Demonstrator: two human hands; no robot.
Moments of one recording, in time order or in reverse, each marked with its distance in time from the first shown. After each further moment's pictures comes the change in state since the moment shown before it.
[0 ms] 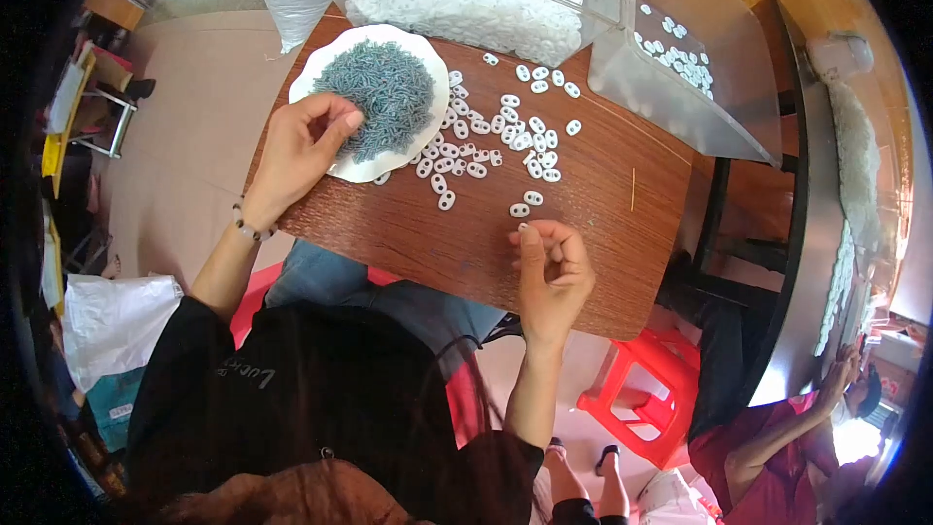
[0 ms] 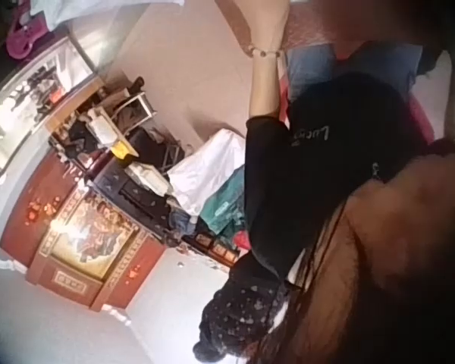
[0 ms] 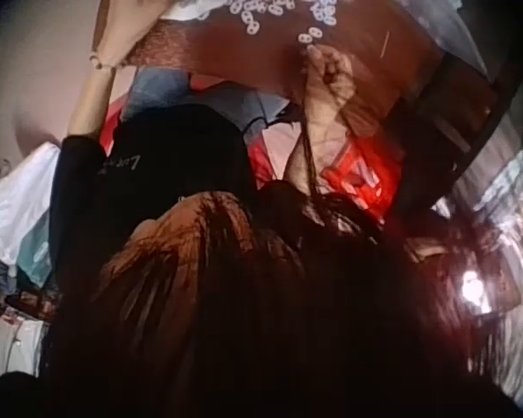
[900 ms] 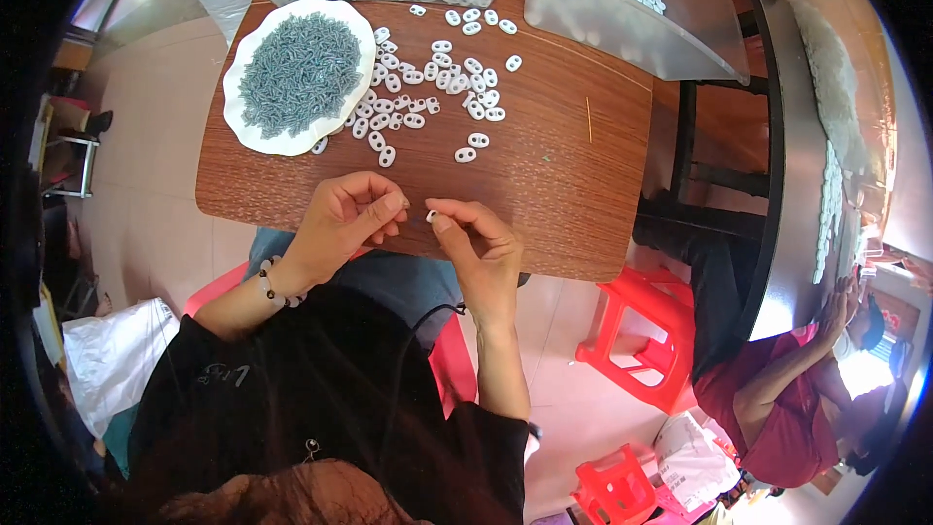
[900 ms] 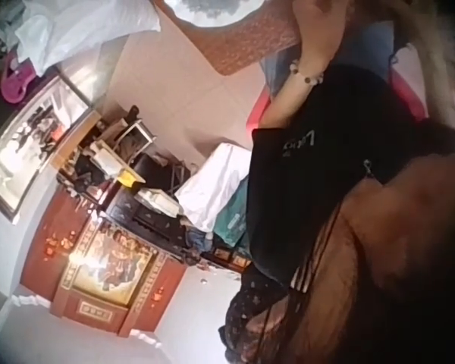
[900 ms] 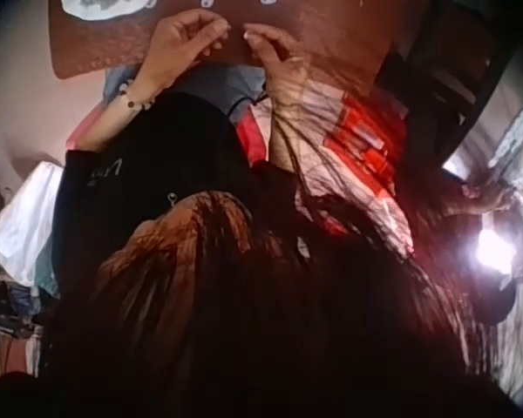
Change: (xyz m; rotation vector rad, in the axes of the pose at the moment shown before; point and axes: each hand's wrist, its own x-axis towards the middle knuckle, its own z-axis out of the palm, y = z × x) left_hand -0.078 0.033 0.090 -0.713 -0.450 -0.374; right_hand -0.036 0.004 0.005 0.410 -0.089 0.259
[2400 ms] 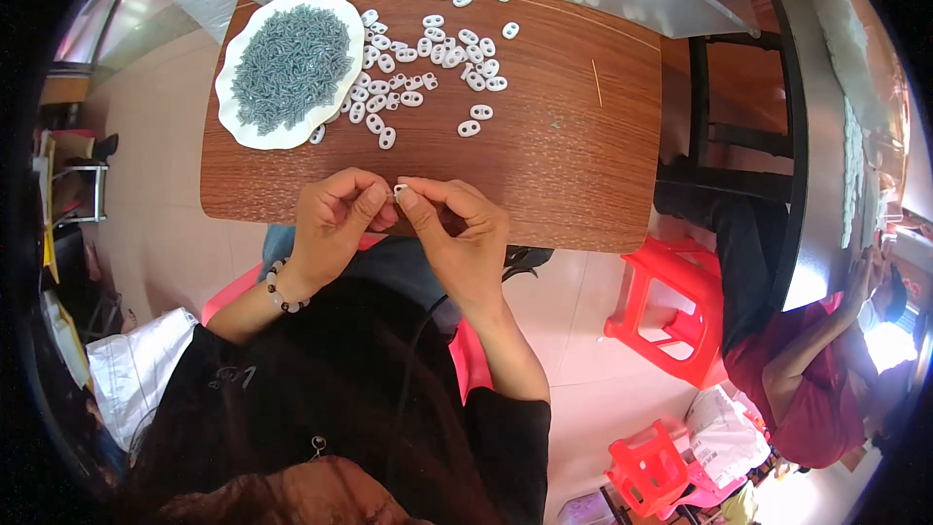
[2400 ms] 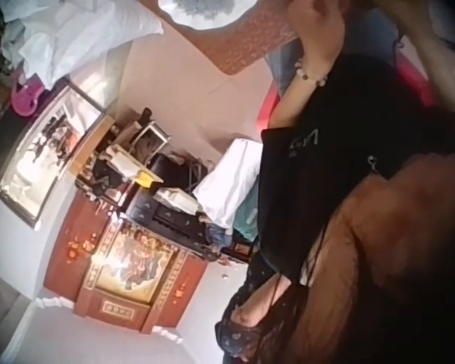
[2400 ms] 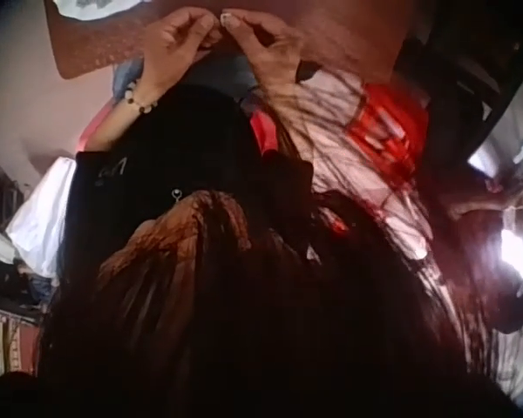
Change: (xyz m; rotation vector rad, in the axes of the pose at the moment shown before) left_hand -0.013 -0.013 -0.005 0.157 0.068 0.165; right_hand -0.005 0.002 0.026 -0.145 -0.056 -0.128
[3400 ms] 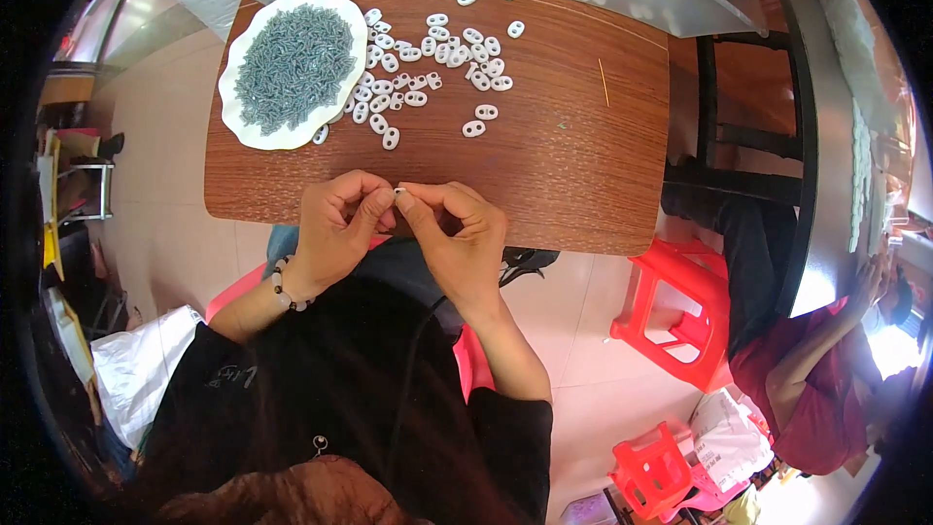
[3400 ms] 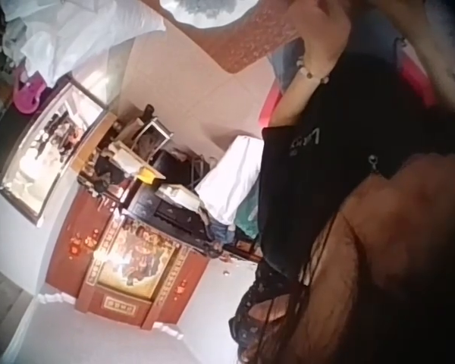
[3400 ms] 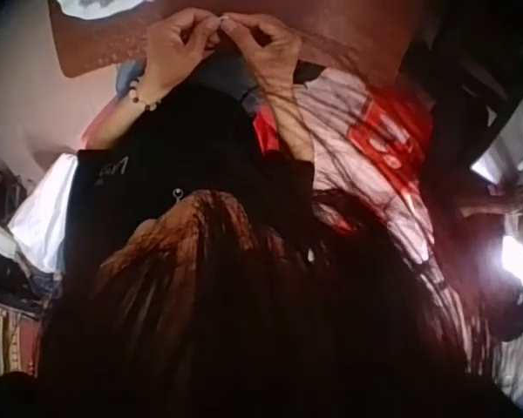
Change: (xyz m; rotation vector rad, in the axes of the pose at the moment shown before) left_hand 0.001 0.004 0.000 0.215 0.034 0.013; right_hand 0.001 0.014 0.003 -0.071 0.001 -0.033
